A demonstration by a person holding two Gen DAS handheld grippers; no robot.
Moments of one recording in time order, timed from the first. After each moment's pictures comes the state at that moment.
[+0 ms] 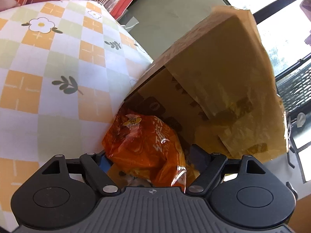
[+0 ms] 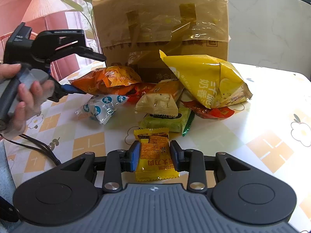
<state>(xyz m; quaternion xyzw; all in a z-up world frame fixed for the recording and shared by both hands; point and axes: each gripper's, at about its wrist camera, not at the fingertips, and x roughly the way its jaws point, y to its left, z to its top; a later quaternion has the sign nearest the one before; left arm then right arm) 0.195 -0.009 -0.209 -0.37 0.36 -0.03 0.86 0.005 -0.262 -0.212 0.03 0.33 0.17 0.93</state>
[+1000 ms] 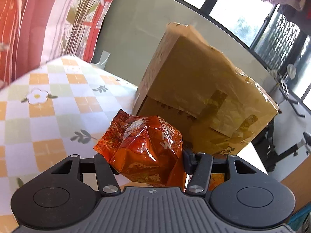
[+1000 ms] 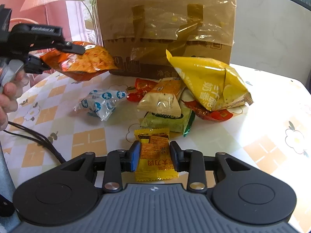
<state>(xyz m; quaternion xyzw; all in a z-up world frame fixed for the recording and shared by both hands) 0.166 0.000 -0.162 -0.18 0.31 -0.07 0.93 0.004 -0.251 -0.199 -0.01 0.35 0.16 0.92</state>
